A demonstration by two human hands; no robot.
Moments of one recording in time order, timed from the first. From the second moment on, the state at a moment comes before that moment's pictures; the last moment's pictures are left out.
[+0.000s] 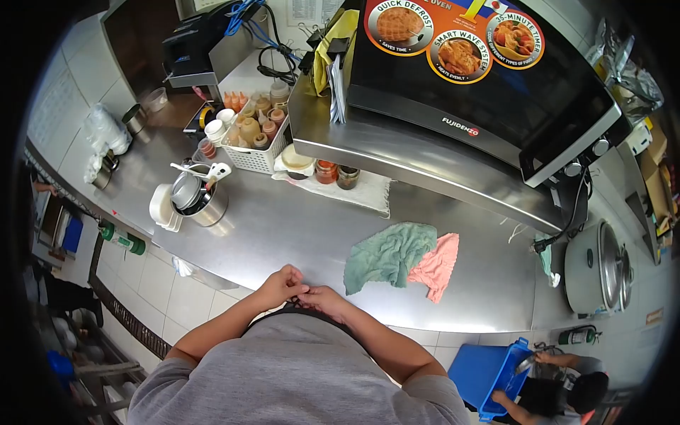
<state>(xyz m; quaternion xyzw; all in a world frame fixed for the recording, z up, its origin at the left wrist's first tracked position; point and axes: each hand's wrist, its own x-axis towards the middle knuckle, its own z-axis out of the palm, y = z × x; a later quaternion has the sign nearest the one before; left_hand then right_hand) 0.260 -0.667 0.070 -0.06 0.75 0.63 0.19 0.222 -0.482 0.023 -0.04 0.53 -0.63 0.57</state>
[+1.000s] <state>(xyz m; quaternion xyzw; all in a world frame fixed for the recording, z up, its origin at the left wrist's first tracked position) 0.273 -0.737 0.026 -0.09 0.64 0.69 0.33 0.217 -0.539 0.052 0.06 0.50 -0.61 0.60</state>
